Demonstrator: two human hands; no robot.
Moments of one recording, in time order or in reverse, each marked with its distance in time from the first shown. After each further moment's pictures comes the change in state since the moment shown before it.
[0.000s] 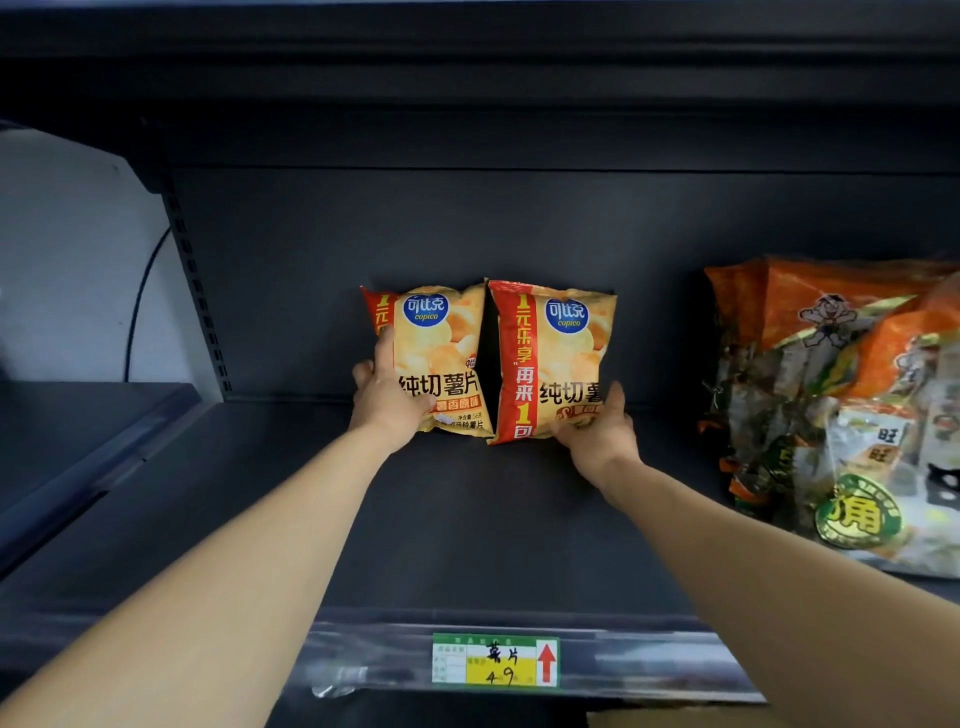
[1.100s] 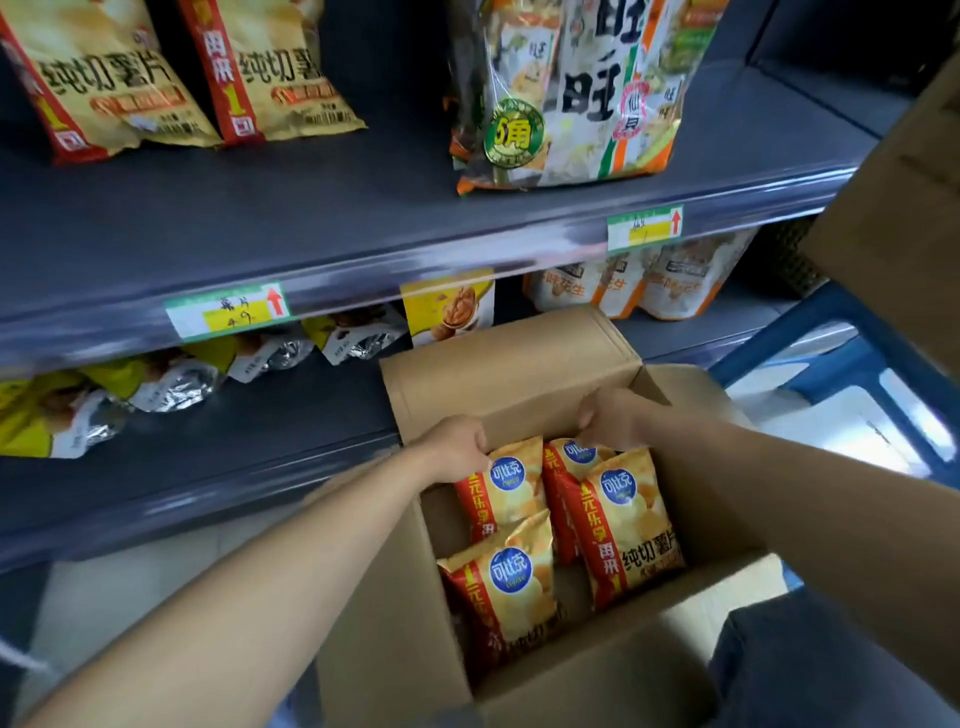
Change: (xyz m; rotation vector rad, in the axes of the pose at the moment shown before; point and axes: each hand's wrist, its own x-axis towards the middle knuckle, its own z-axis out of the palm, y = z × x) left_hand -0.354 -0.019 0.180 0.463 -1.177 0.059; right_hand -0.222 0.228 -0.213 -1.041 -0.689 0.323
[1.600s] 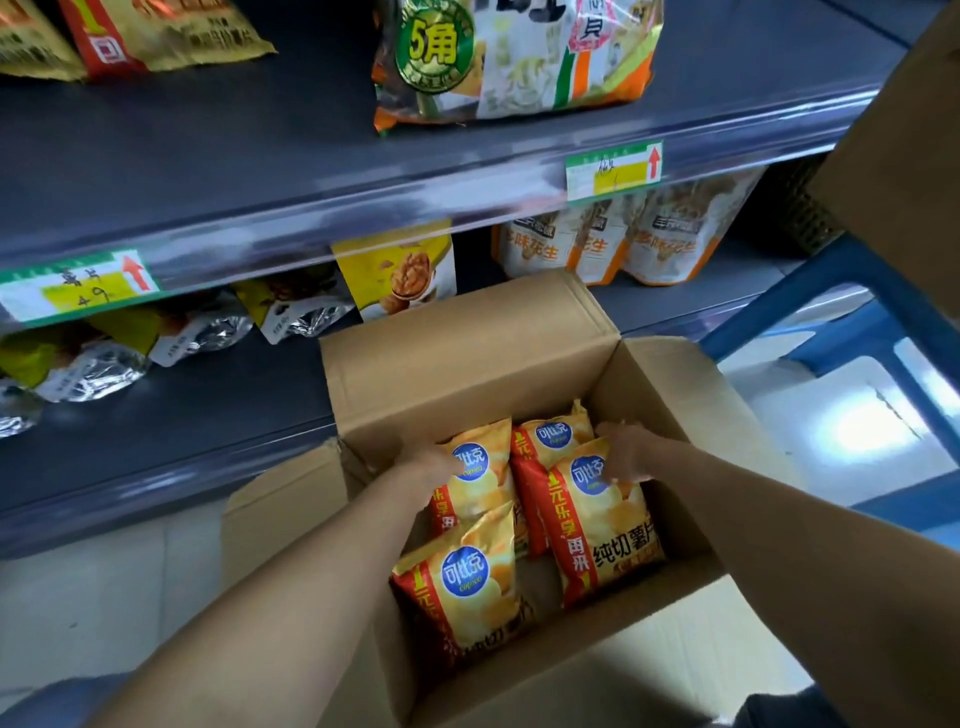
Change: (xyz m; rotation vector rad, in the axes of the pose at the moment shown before) left_hand 0.065 0.001 0.078 -0.684 0.096 -0.575; right_hand 0.057 0.086 0.080 0.022 -0.130 0.165
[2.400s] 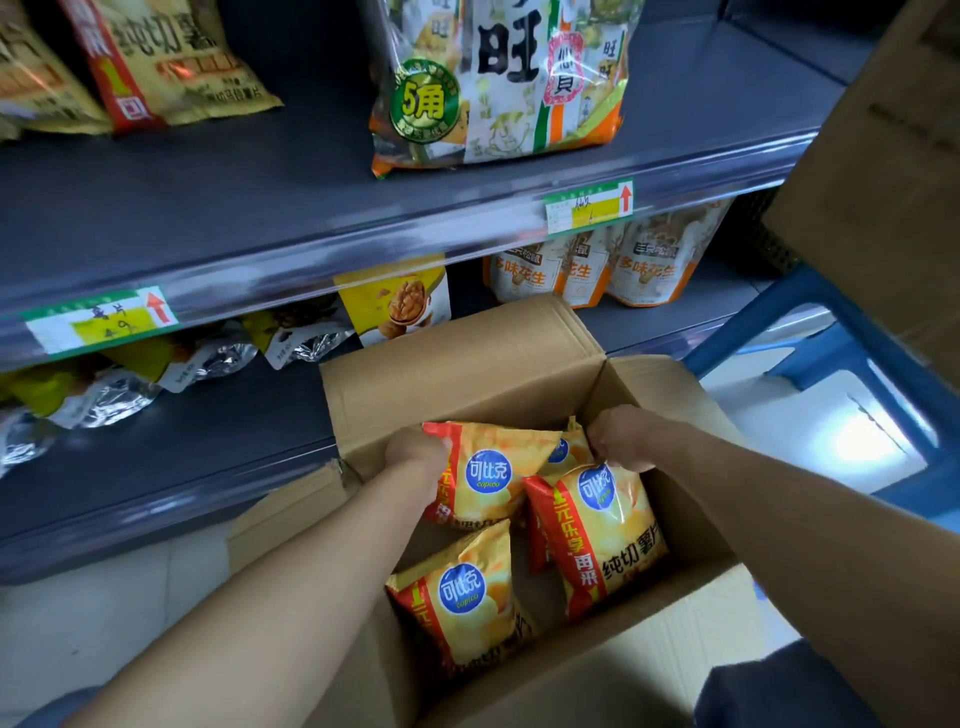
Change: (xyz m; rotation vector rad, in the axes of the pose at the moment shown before) left_hand -0.016 0.022 -0.006 -0.299 0.173 0.066; right_hand -0.016 0.004 -0.034 -0.356 0.096 -0.175
